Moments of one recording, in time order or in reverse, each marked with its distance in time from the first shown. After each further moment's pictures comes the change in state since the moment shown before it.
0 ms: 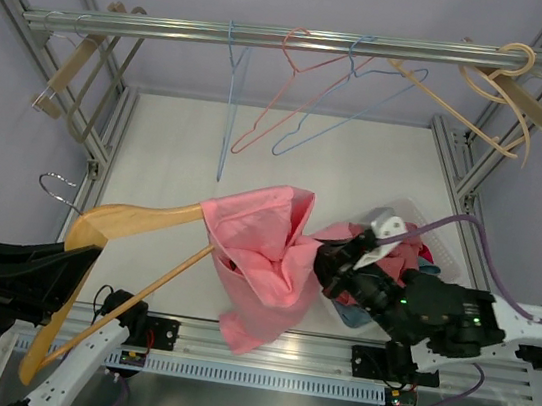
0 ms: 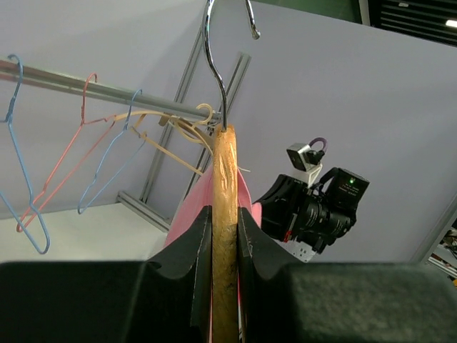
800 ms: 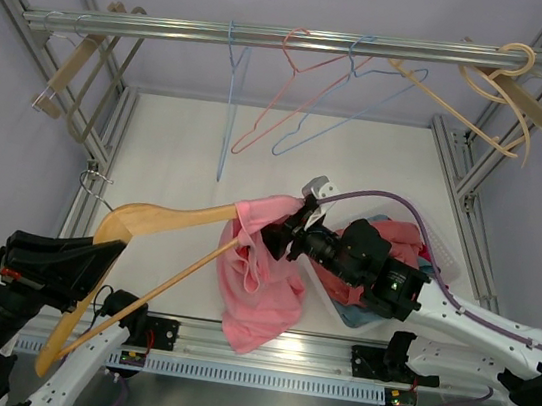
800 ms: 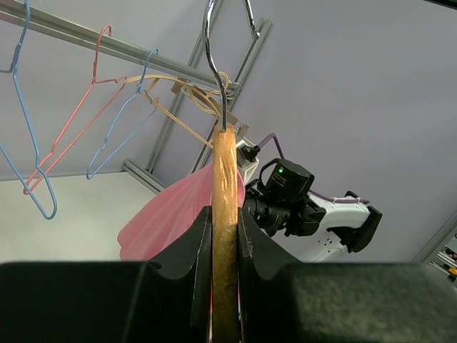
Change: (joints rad) left arm 0.000 -0.045 -0.150 0.000 0.014 -0.002; right arm -0.563 0.158 -0.287 0.399 -0.718 0.010
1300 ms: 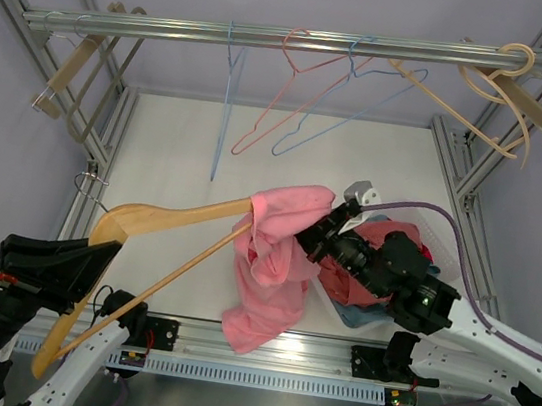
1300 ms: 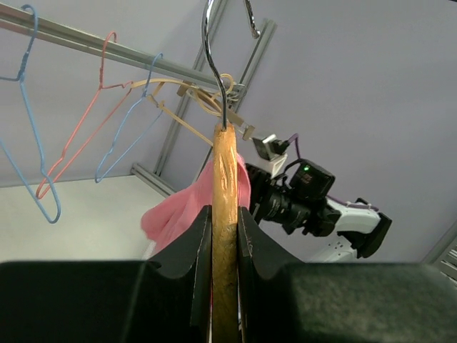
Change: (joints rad) left arm 0.002 -0.001 0.017 -0.016 -0.010 0.036; right arm -0.003 -0.140 -0.060 0.055 0.023 0.032
